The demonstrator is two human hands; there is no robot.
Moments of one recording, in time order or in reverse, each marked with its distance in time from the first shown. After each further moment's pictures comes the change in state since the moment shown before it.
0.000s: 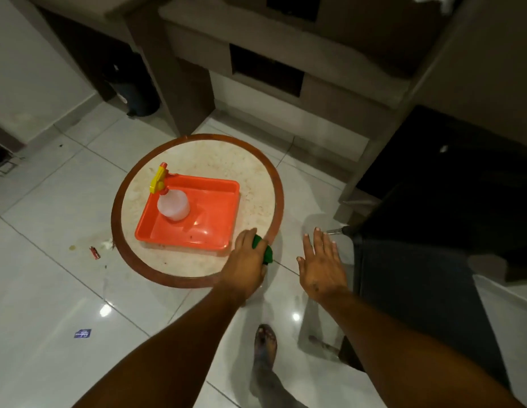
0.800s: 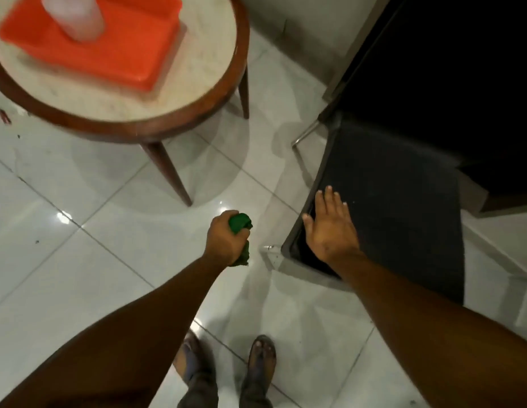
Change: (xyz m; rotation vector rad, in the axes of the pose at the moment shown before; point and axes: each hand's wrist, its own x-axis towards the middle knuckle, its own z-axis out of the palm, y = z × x) left_hand -0.098 0.077 0.314 -0.886 0.033 -0.647; right_hand -0.103 0.177 0.179 0.014 -0.059 -0.023
